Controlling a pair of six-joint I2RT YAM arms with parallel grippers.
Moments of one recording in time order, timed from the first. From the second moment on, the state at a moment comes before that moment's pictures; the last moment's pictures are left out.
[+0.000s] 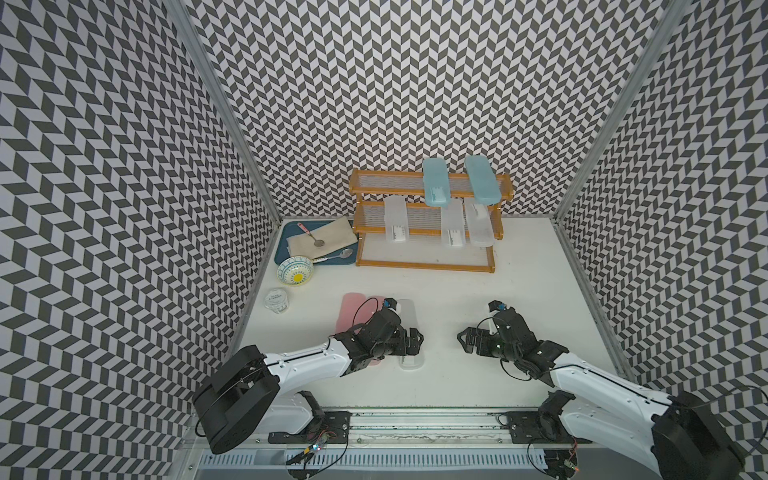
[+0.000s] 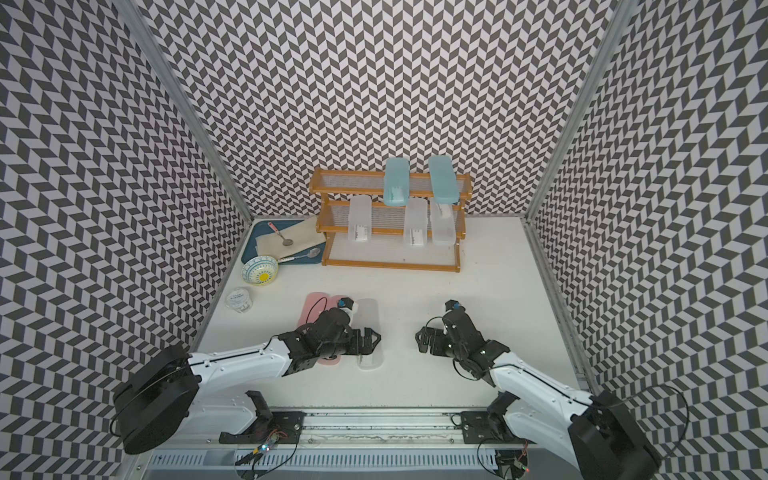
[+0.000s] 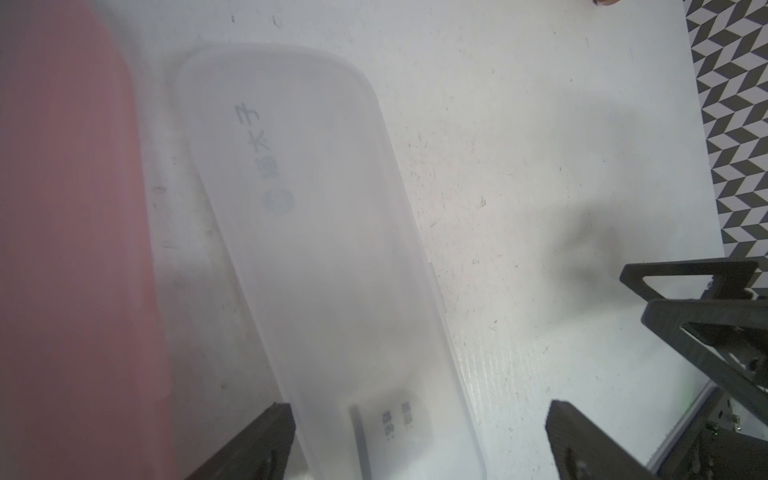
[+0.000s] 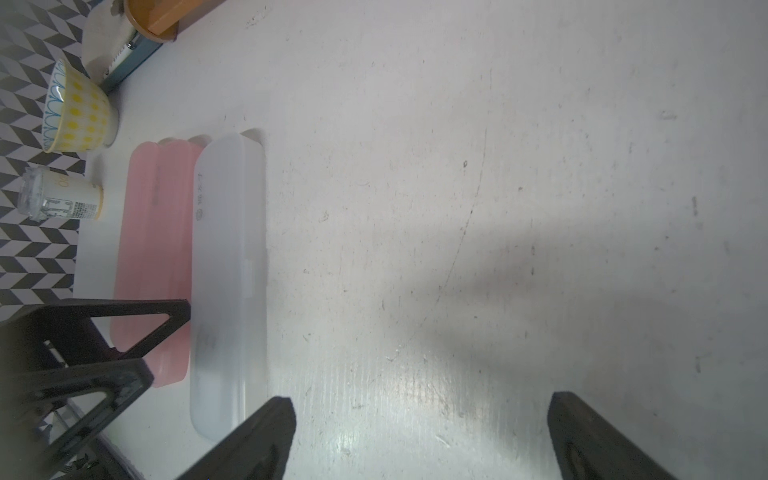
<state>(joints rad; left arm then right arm) -0.87 1.31 0.51 0.00 0.04 -0.77 0.60 1.00 0.35 -0.18 -0.10 0.70</state>
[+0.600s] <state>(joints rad) -0.86 1.32 0.68 -0.04 -0.03 -0.72 0.75 0.84 0.30 -0.16 -0.15 0.70</state>
